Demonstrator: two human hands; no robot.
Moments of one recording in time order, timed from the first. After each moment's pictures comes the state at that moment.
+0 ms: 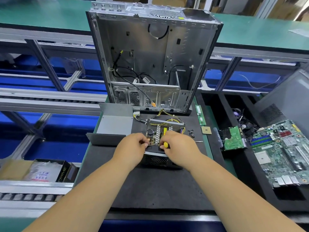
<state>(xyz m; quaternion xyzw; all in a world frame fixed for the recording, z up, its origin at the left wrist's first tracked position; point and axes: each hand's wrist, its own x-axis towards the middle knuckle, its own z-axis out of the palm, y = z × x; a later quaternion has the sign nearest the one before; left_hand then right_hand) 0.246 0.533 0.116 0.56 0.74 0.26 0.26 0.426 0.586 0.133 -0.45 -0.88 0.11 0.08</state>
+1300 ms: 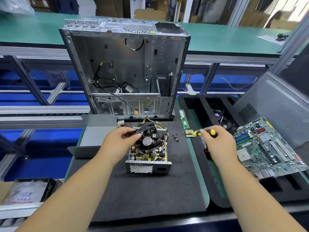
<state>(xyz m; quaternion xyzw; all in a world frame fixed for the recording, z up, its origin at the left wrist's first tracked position) 0.250 0.558 0.149 0.46 0.67 0.44 0.39 0.561 0.604 0.157 -0.70 -0.56 0.22 0.38</state>
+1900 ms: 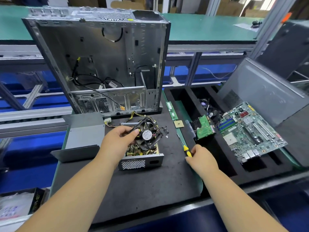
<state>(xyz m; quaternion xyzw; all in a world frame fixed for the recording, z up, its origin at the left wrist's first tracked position) 0.278 0.557 0.139 0.45 0.64 0.45 0.44 0.568 0.567 0.075 -0.78 -0.58 0.22 0.08</state>
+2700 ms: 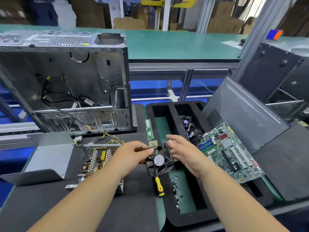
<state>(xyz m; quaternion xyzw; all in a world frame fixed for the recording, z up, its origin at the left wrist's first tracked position) 0.427 0.611 0.161 0.53 0.61 0.34 0.48 0.644 0.638 0.161 -0.49 -0.51 0.62 0.32</state>
